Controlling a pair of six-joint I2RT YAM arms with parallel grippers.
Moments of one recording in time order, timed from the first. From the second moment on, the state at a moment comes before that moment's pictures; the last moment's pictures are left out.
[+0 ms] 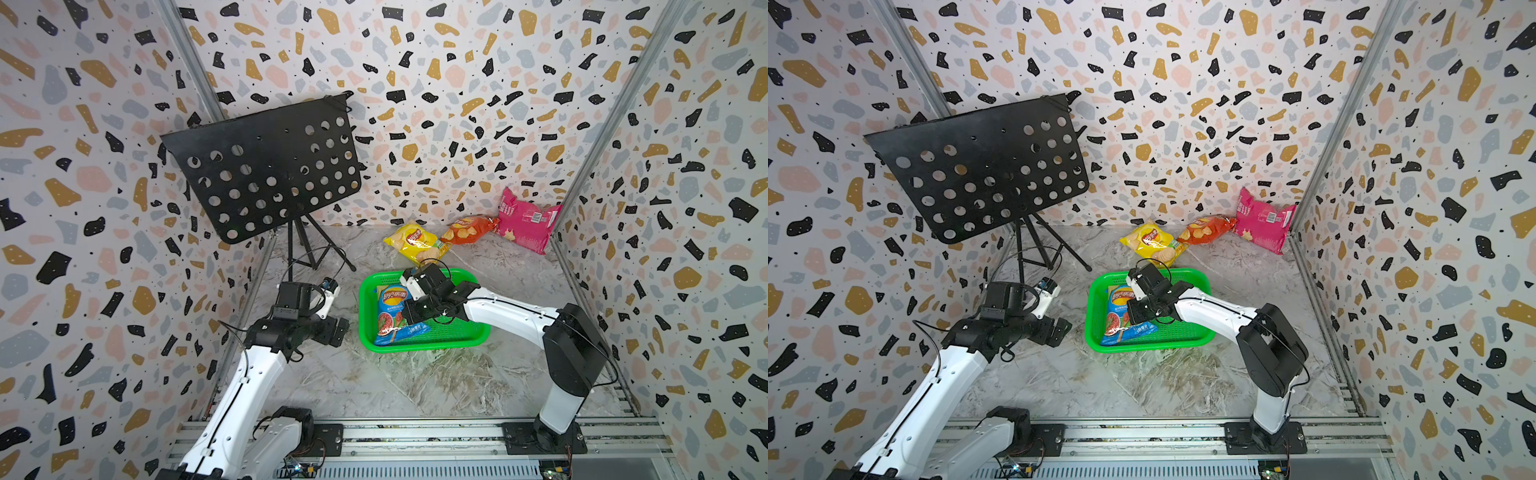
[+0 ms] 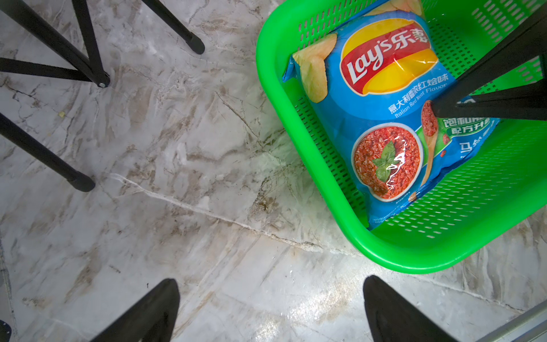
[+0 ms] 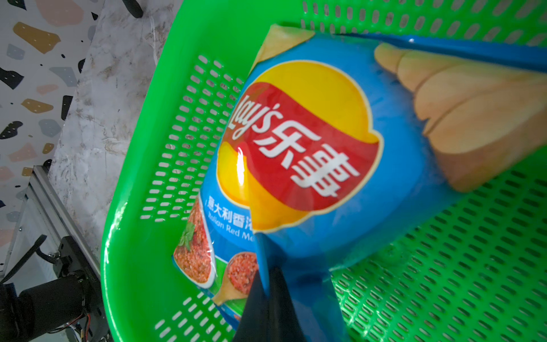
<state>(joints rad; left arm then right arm) -0.13 0.94 0.84 -0.84 0.20 0.24 0.82 1.78 1.29 -0.42 -0.25 0.41</state>
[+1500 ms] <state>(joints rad) -0.13 0.94 0.84 -0.84 0.21 0.25 0.88 1.88 1.42 -0.60 -0.12 0.32</state>
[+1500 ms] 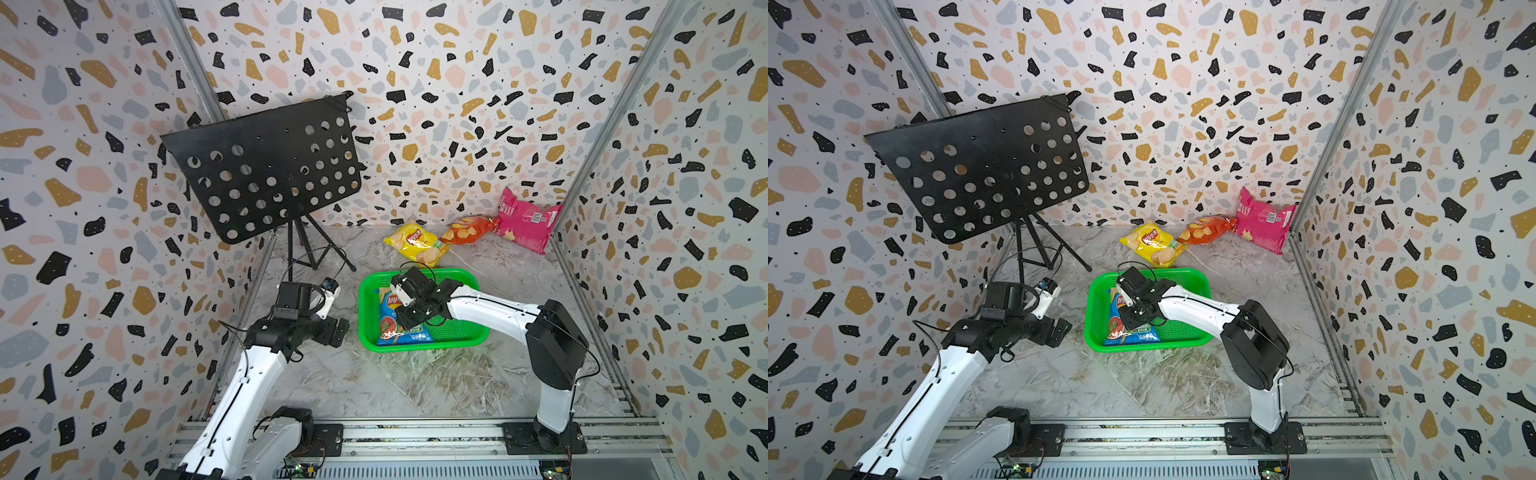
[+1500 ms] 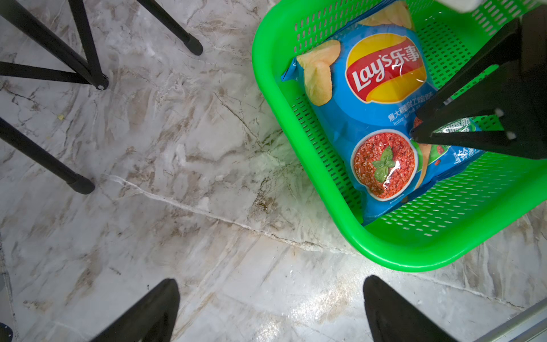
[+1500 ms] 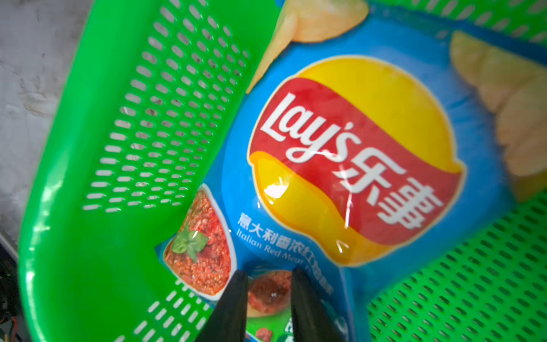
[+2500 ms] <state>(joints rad) -0.13 0.94 0.84 -0.84 0.21 0.25 0.71 1.72 1.61 -0.79 -0.07 0.28</state>
